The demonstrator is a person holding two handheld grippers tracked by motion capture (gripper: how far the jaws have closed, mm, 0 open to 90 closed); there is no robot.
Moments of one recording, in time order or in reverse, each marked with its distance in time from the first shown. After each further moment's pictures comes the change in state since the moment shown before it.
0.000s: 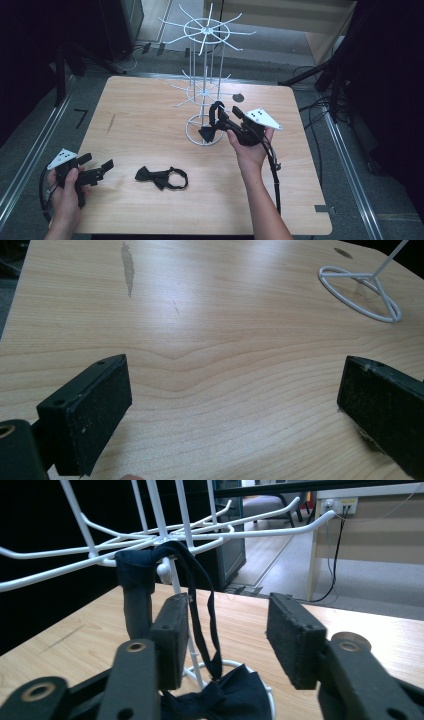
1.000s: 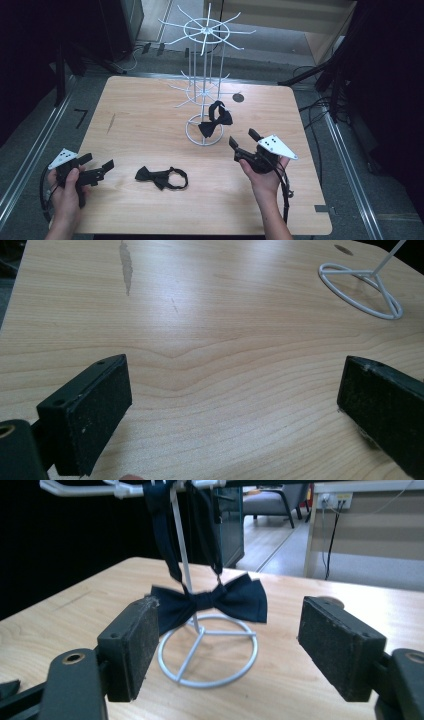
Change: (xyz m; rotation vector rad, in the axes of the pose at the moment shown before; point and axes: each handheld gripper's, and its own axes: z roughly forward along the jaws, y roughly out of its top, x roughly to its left) left arm -0.001 0.000 0.001 0.009 0.001 0.004; right arm -0.007 -0.040 -0.062 0.014 0.000 -0.034
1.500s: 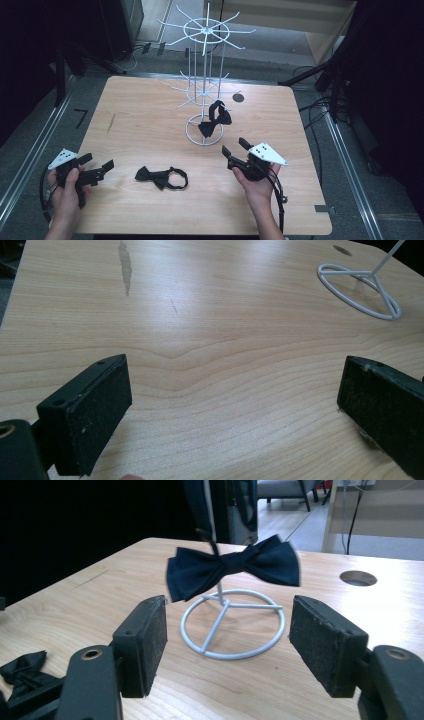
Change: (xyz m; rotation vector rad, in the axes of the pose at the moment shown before) left arm 0.000 0.000 0.000 -0.005 -0.003 -0.002; right arm 0.016 -0.022 0.003 0.055 0.047 0.018
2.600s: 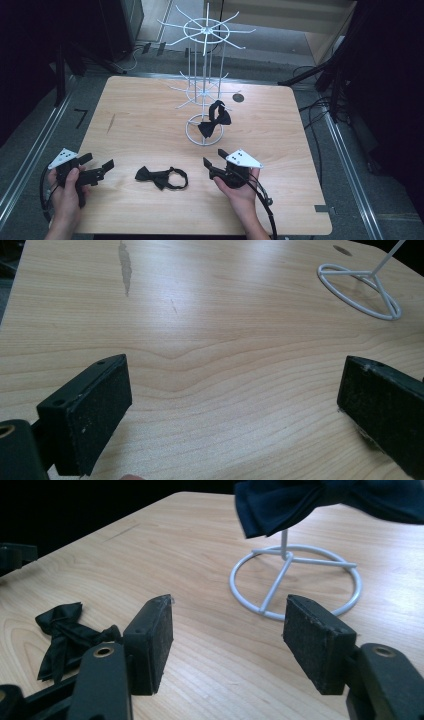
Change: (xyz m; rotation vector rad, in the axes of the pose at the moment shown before) left arm 0.000 0.000 0.001 0.001 -0.001 0.001; right arm 0.036 -0.029 0.027 0.133 0.090 -0.020
